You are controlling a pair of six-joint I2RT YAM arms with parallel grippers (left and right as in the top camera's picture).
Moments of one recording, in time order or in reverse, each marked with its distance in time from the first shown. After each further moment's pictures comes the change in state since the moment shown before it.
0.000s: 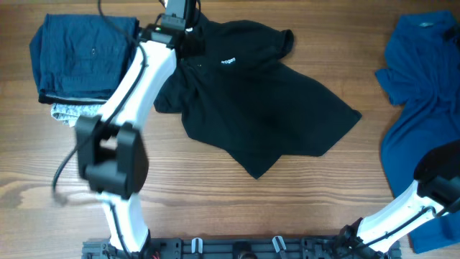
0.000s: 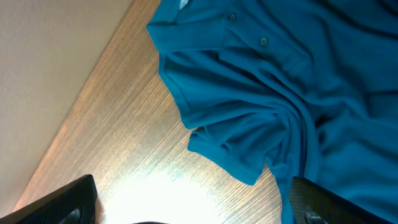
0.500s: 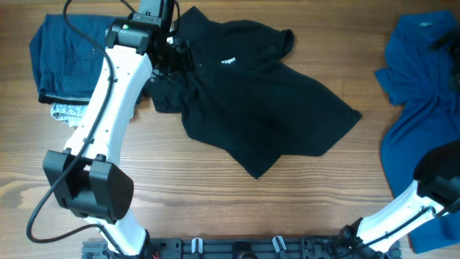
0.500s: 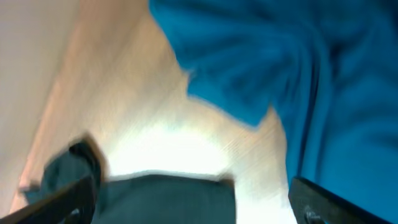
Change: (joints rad) left arm 0.051 -0.138 0.018 -0.396 0.114 -0.069; right arm 0.006 0.000 0.000 -0.227 -0.084 -0.001
